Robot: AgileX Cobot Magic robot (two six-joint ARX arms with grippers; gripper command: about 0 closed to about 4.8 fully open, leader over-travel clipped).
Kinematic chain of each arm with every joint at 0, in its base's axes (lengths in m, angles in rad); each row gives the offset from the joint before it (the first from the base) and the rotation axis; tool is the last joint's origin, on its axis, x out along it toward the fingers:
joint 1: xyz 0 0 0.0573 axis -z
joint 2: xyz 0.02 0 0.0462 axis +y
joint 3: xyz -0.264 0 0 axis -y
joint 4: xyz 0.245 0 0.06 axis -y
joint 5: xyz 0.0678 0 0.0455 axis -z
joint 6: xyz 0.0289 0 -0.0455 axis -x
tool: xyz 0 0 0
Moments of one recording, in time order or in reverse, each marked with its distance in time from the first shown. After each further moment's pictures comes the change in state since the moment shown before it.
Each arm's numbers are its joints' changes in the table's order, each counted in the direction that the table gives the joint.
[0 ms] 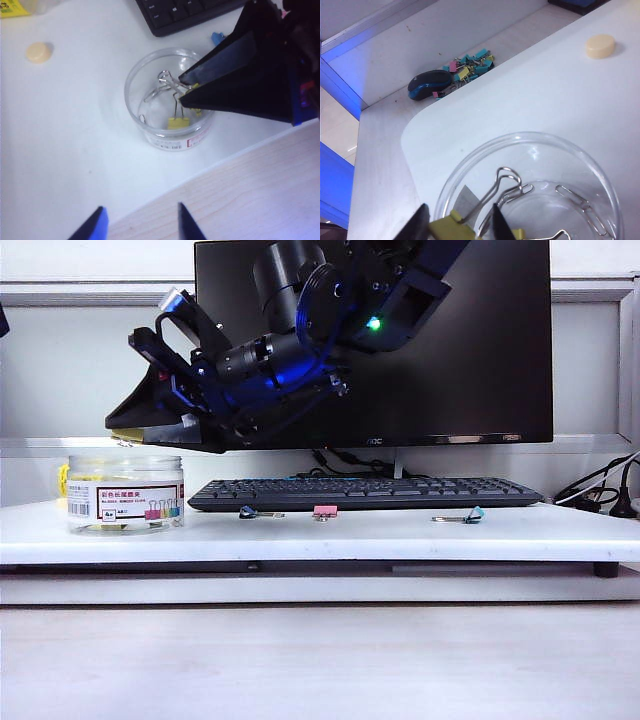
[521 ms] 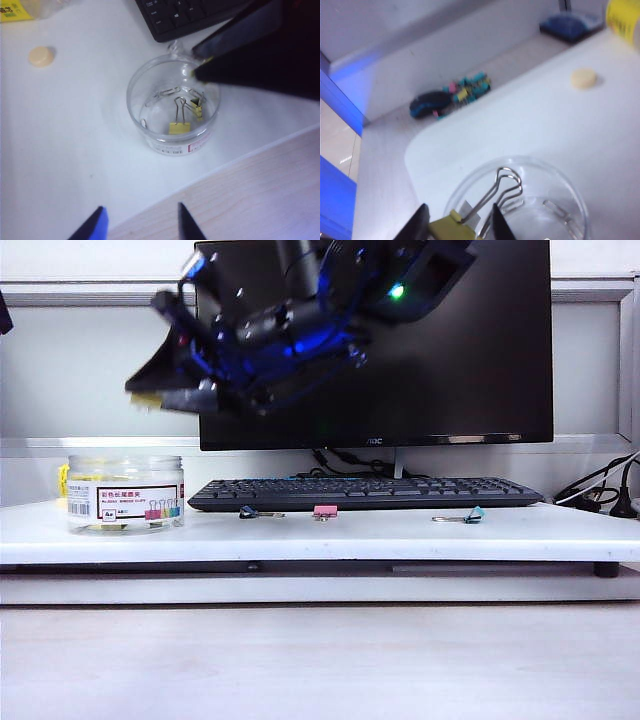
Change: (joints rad) left arm 0.000 0.000 0.000 0.014 0.000 0.008; right arm 0.018 -0.062 -0.016 0.003 0.000 -0.003
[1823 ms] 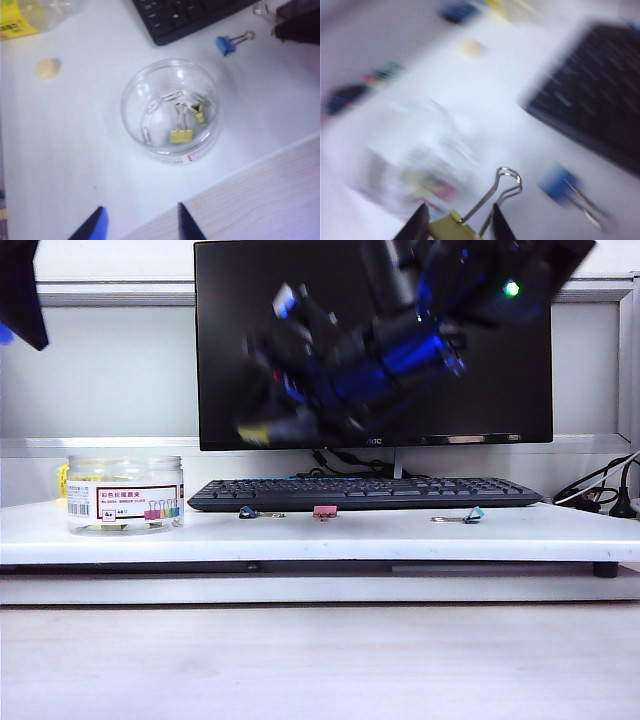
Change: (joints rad) left arm 0.180 0.069 0.000 0.052 -0.222 0.023; right arm 0.103 -0.195 -0.306 0.078 0.164 0.000
